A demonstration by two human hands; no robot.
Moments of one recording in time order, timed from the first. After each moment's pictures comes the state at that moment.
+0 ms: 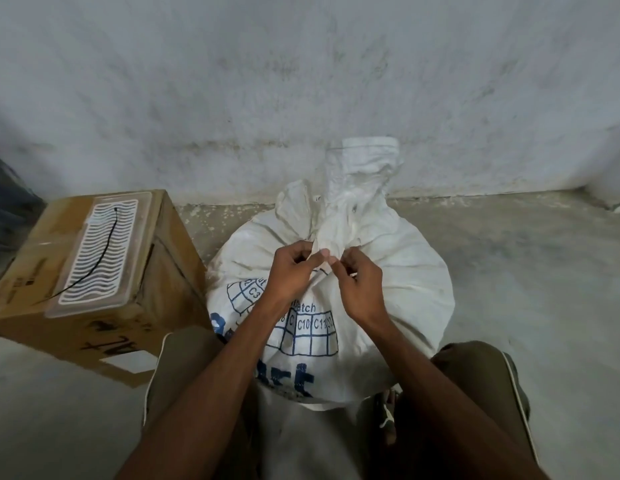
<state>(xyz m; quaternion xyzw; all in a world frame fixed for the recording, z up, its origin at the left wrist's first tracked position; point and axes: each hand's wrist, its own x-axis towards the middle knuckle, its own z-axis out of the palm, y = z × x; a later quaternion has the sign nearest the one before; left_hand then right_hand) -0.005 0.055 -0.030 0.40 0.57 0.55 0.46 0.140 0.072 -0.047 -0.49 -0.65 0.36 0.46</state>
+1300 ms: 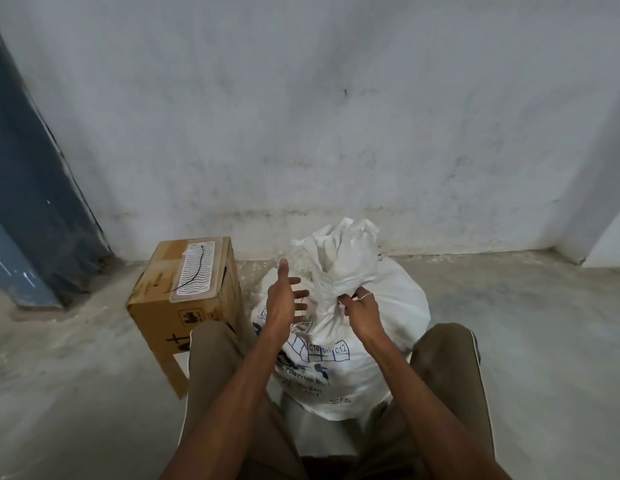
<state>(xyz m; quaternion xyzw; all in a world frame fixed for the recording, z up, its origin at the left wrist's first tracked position) -0.002 -0.152 0.088 0.22 0.64 0.57 0.47 0.163 -0.110 0.054 -0.48 -0.57 0.51 0.44</state>
